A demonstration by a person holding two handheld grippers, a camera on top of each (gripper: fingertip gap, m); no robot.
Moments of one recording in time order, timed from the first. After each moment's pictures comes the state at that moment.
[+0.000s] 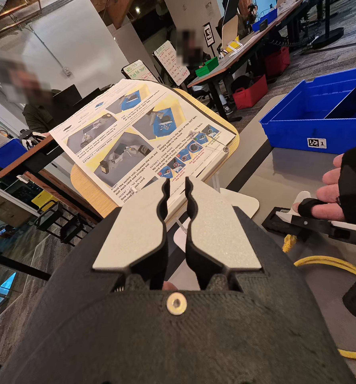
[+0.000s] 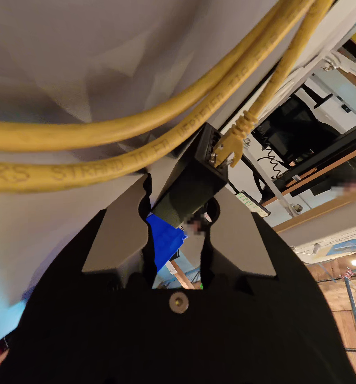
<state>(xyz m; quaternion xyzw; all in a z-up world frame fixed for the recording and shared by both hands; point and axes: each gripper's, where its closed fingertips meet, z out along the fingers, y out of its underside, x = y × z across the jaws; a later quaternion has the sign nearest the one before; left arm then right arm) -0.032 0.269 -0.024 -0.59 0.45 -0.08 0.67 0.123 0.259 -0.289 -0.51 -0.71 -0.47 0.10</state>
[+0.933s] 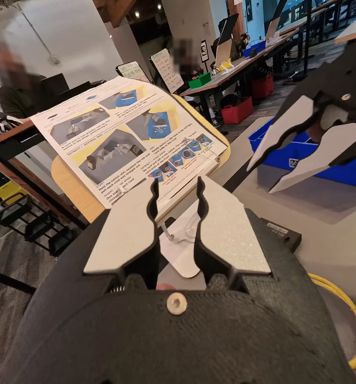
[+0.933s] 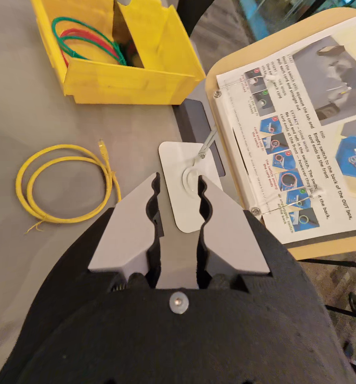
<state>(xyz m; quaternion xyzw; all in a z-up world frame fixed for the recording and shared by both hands) -0.028 0.274 -0.024 -0.60 0.42 -0.14 0.66 0.068 0.250 -0.111 -0.68 -0.56 0.04 0.47</state>
